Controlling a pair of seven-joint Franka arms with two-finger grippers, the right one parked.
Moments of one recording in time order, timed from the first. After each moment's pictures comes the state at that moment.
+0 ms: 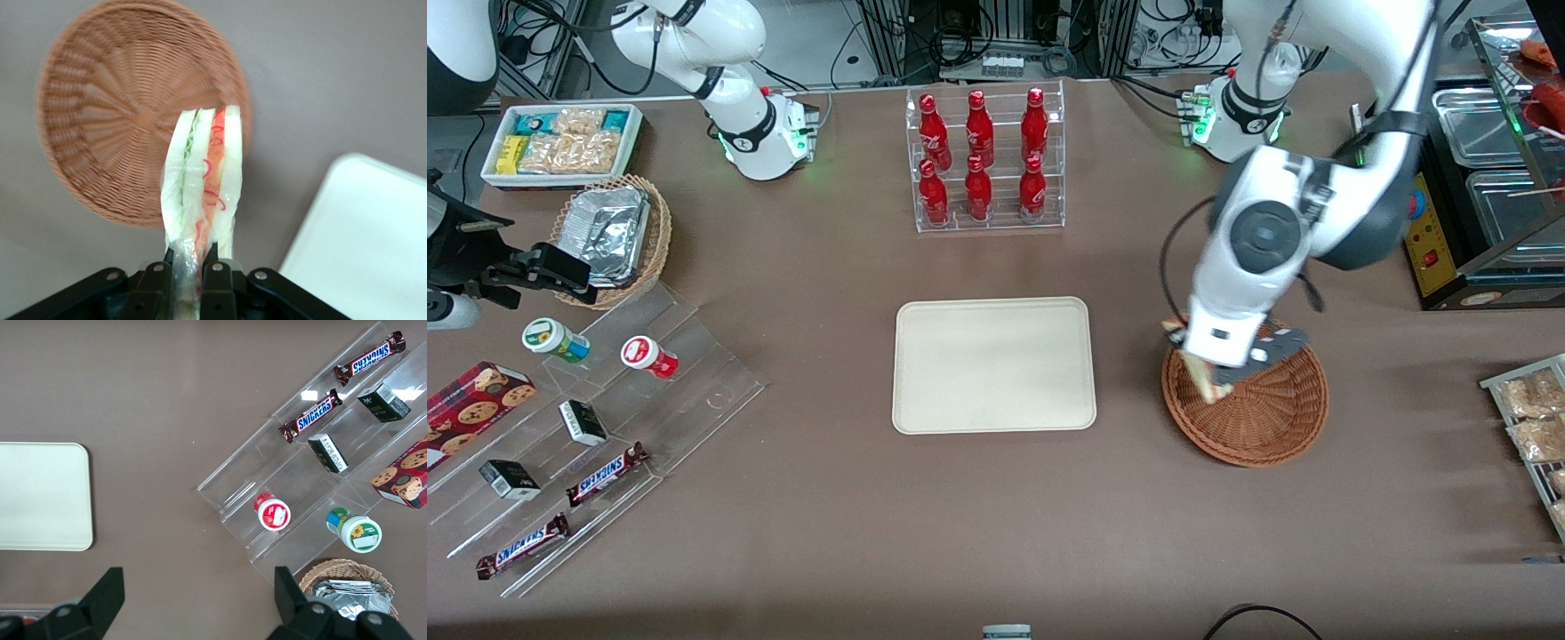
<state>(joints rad) -0.44 0.26 -0.03 -1.78 0.10 1.93 -0.86</state>
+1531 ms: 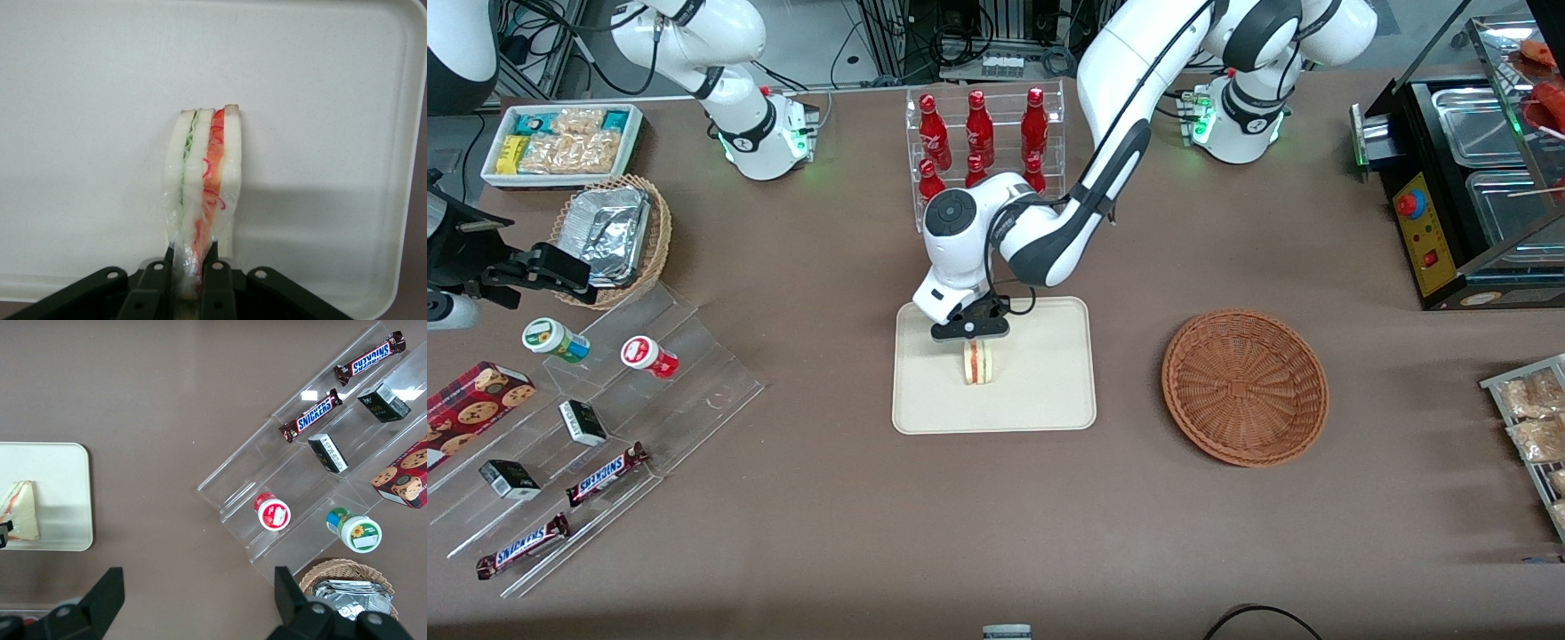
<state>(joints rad) -0.88 0.78 -0.03 -1.41 0.10 2.21 -1.04</state>
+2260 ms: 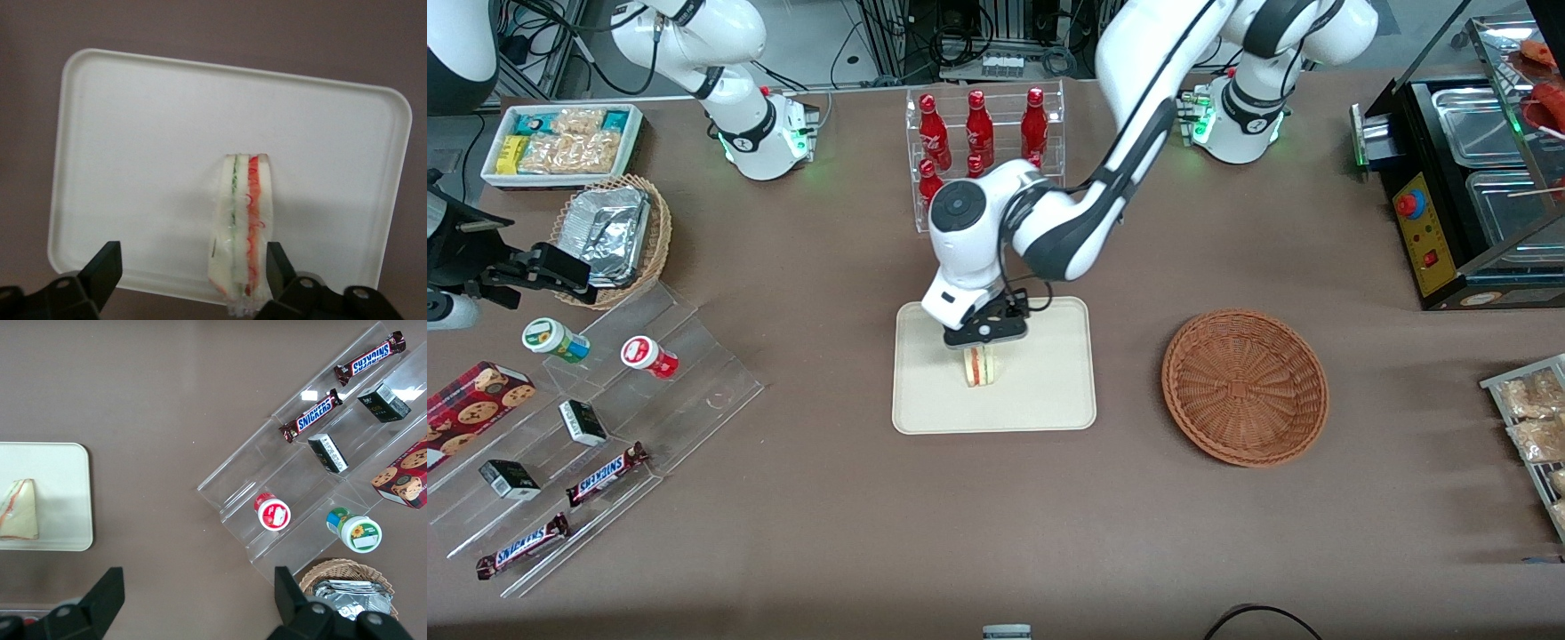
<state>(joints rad) -0.82 0.65 -0.01 -1.36 0.10 2.00 -1.05</state>
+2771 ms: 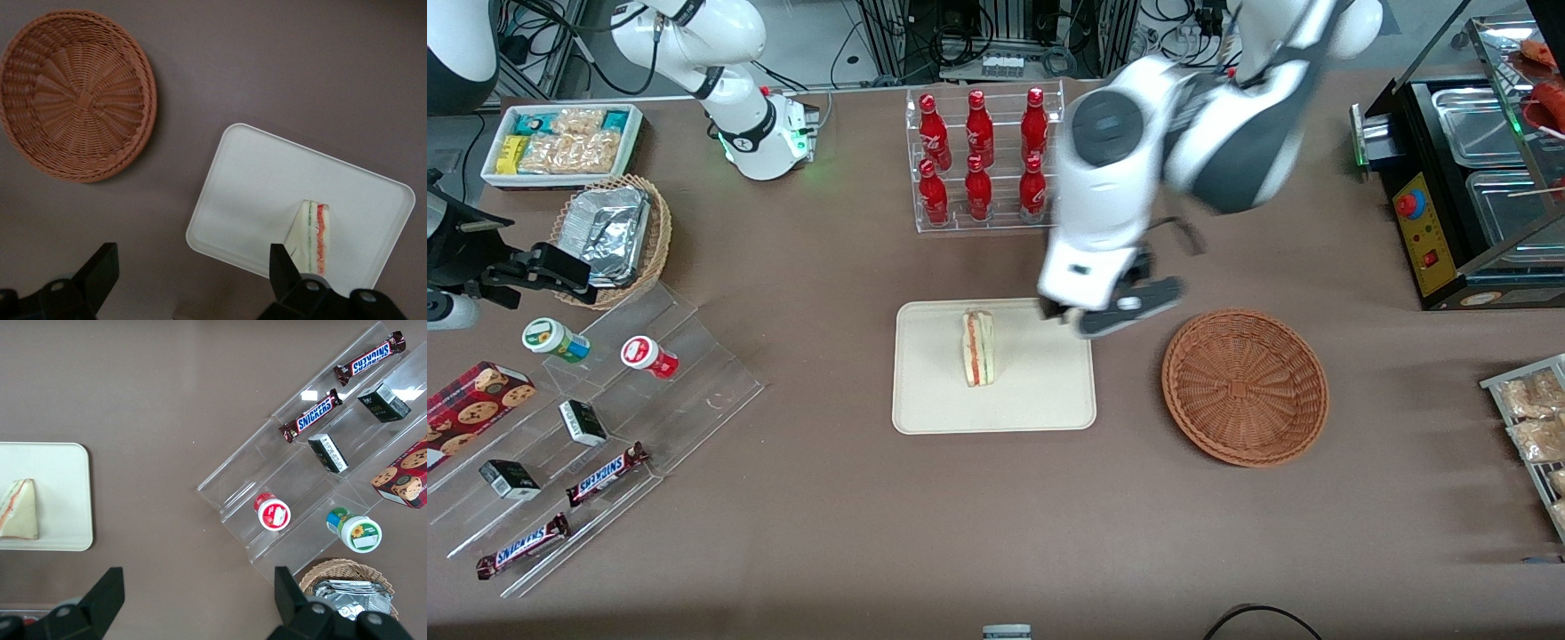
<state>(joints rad) -0.59 0.33 0.00 -1.36 0.05 1.65 -0.97</state>
